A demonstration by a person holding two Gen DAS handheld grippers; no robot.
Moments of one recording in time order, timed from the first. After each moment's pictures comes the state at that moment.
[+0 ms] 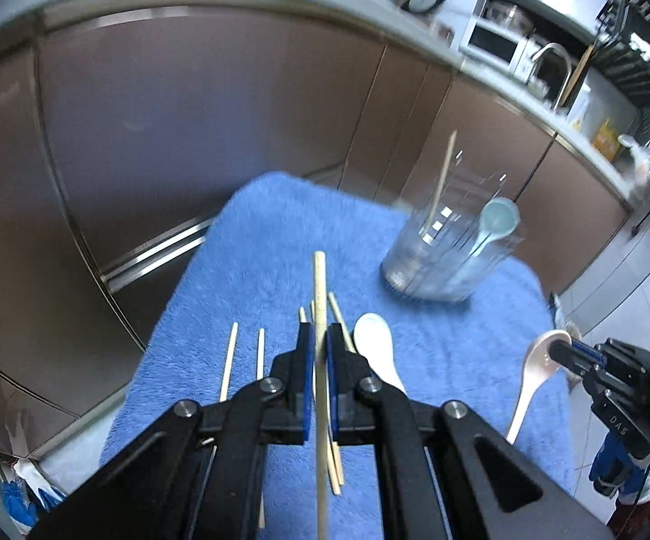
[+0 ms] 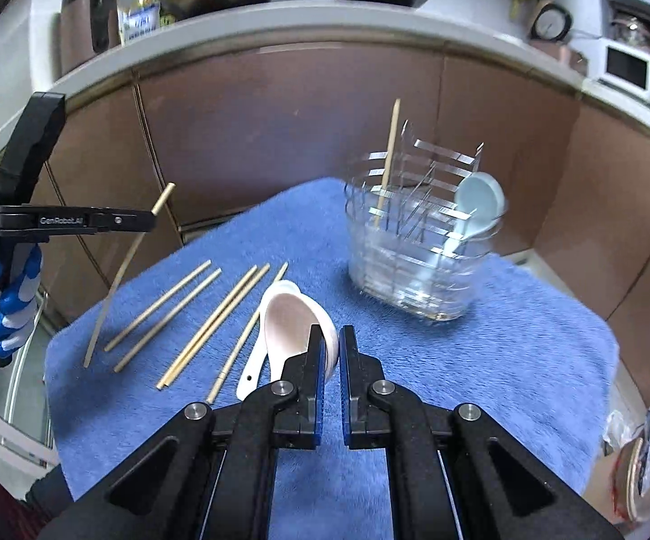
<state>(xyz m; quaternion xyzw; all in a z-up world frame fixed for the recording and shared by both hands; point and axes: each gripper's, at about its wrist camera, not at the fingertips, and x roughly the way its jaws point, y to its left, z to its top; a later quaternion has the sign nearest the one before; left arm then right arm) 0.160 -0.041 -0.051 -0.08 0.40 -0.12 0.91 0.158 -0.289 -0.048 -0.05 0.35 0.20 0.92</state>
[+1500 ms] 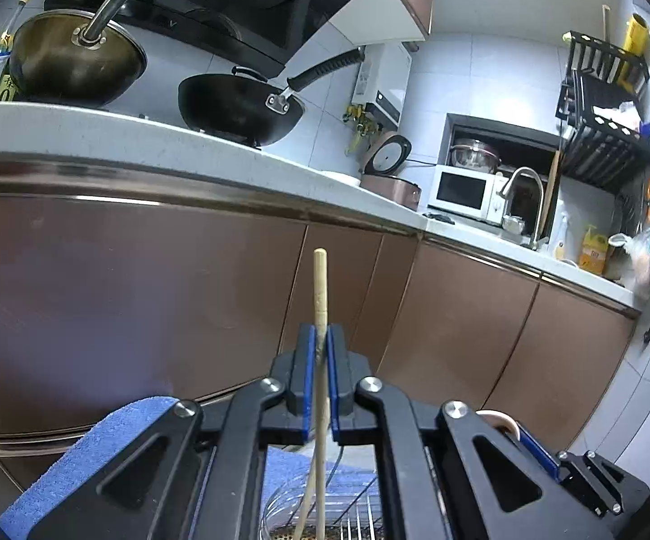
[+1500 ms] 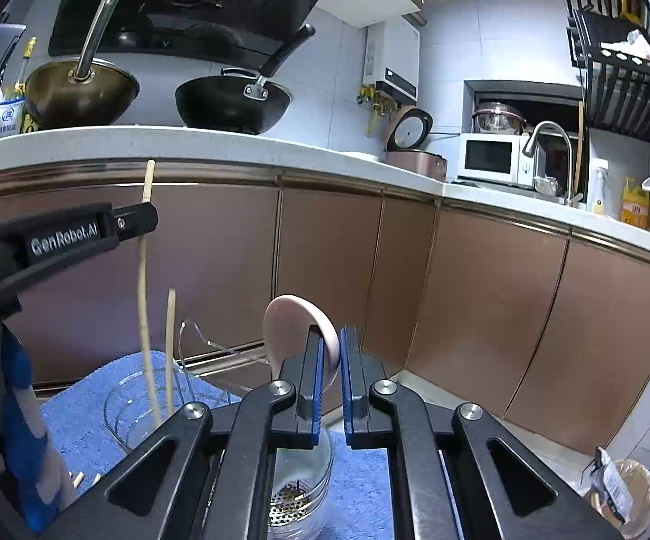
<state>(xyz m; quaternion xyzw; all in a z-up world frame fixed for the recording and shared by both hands) 0.304 -0.194 -0.022 -0.11 0.11 -0.11 0.98 0.283 -0.332 -0.033 -0.04 0.13 -0.03 0.99</state>
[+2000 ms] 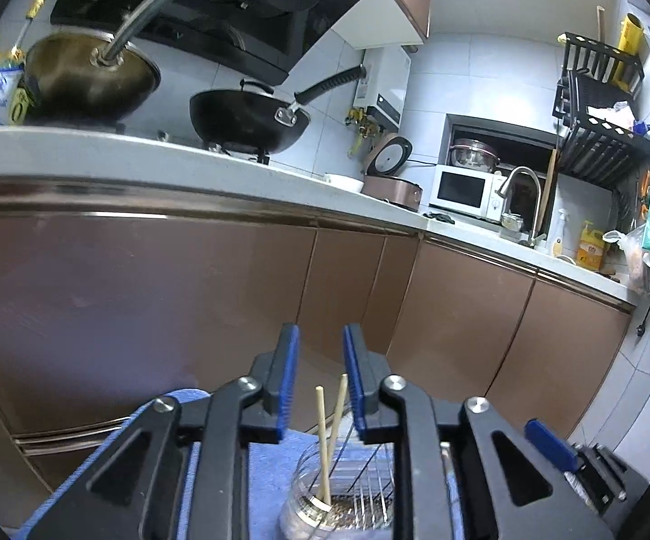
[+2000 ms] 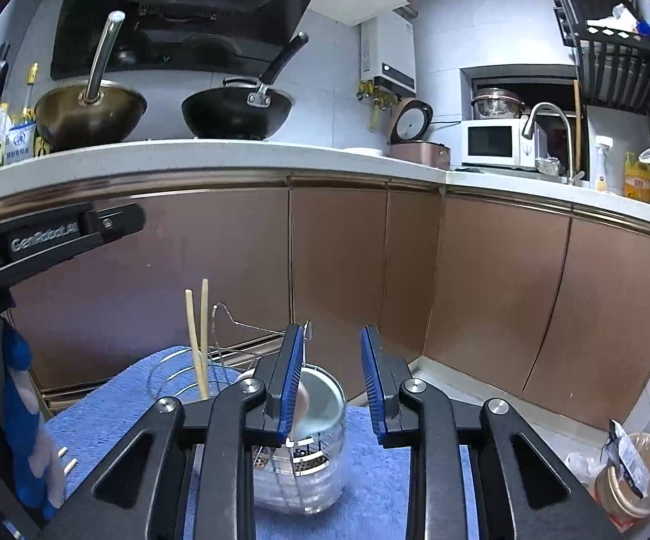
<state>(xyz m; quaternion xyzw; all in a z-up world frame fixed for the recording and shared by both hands) 0.252 -0.170 -0.002 -0.10 0.11 -0.10 0.98 0.240 -0.338 -0.025 0.00 0.13 -0.01 0.99</state>
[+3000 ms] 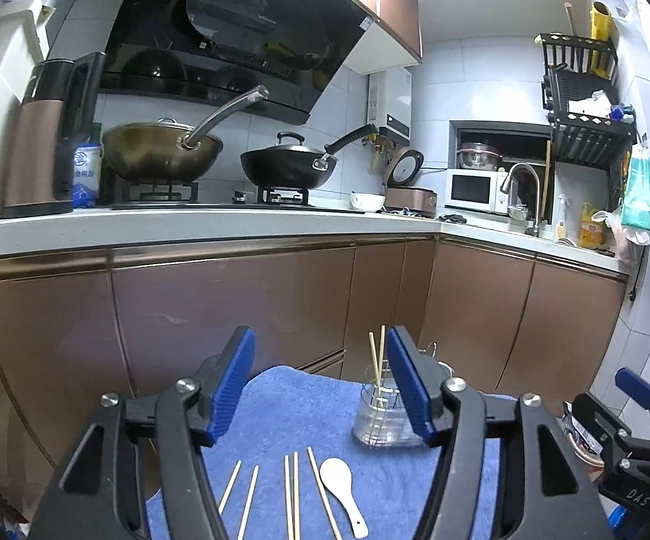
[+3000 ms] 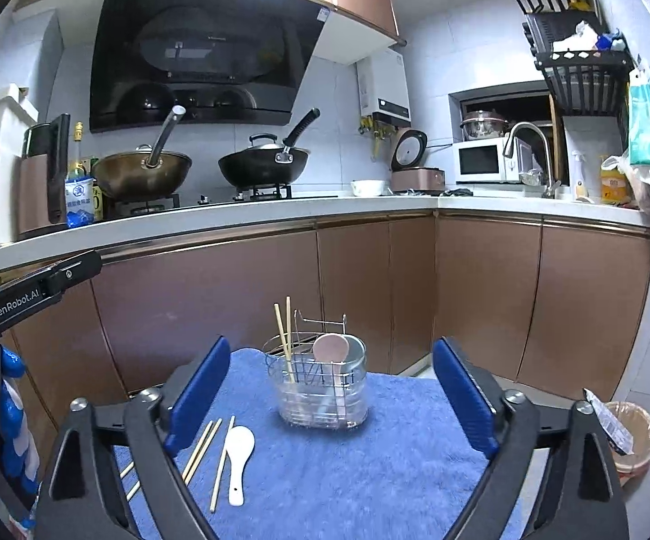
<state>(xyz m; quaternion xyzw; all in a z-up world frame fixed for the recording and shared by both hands) 0.038 -0.097 0.052 -0.04 0.10 -0.05 0.99 0.044 -0.324 0.034 0.03 0.10 0.02 0.99</state>
